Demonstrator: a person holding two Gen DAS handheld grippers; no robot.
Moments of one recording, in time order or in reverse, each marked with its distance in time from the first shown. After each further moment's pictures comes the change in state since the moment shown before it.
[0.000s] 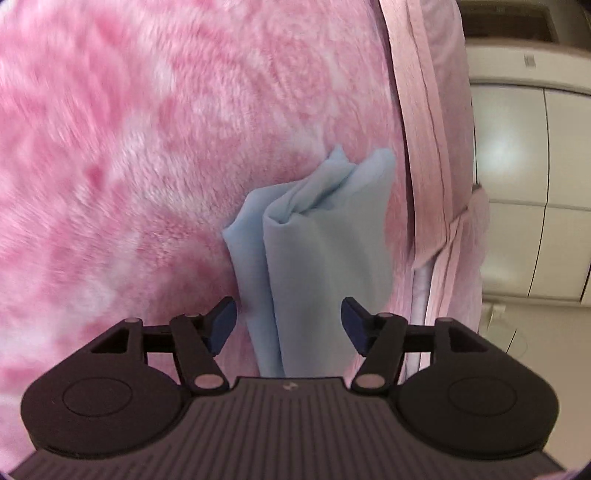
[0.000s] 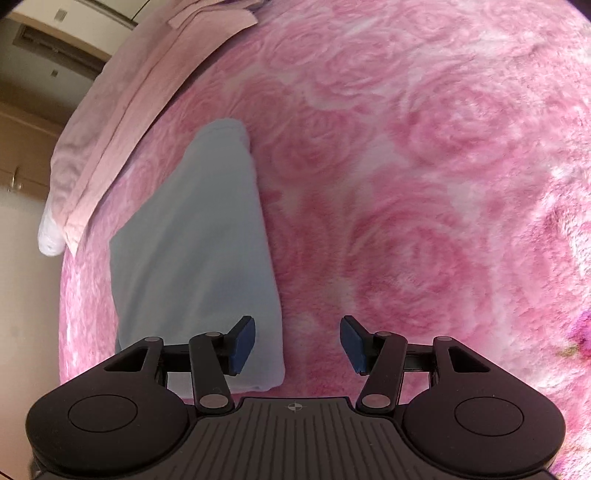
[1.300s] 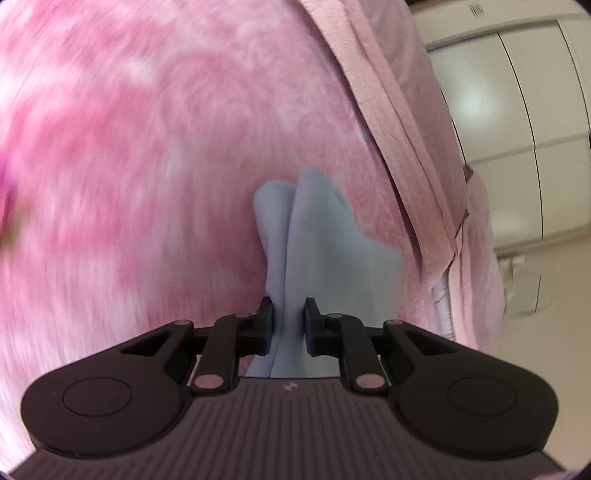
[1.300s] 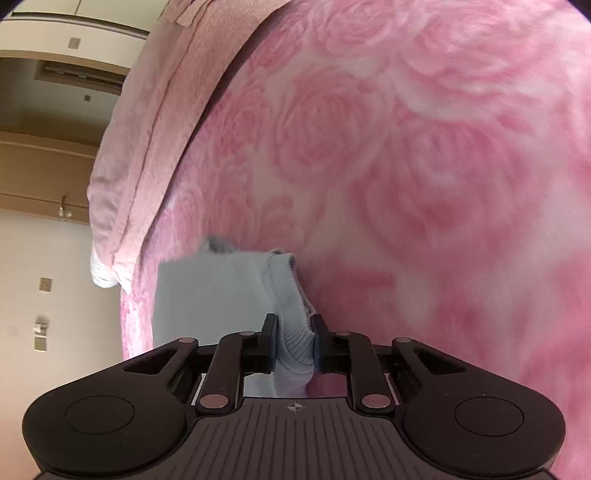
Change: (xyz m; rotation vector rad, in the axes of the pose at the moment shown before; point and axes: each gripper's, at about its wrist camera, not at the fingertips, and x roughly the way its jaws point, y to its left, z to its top) left arm 0.000 -0.041 0.166 0.352 0.009 0.026; right arm 0.102 0.020 0.057 0.096 0.062 0.257
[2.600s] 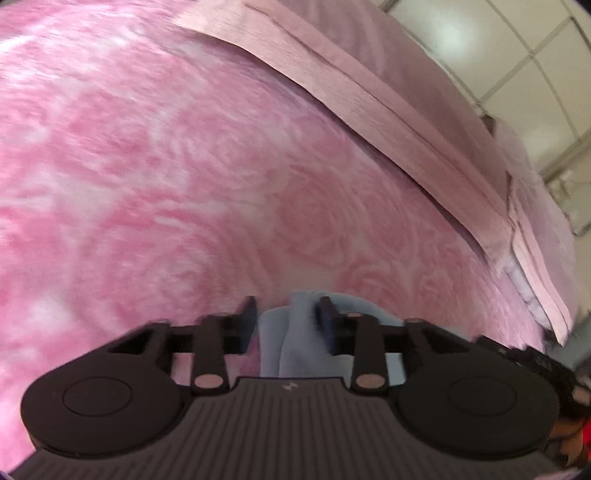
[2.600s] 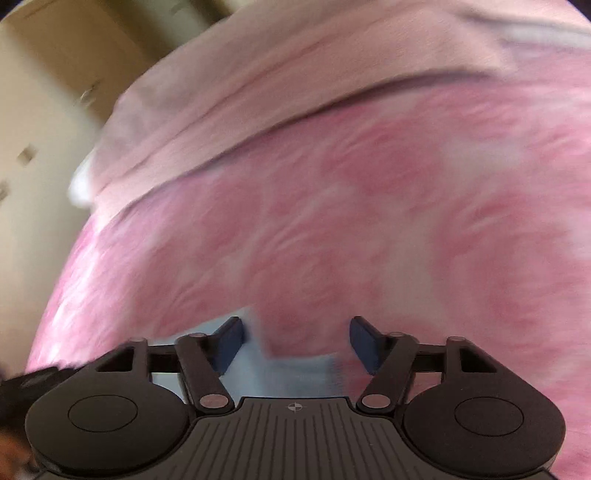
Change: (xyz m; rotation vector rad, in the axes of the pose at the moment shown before) left arm 0.048 -0.068 0.073 0.351 -0.043 0.227; right arm 0.089 0.117 0.040 -0.573 -0.086 -0.144
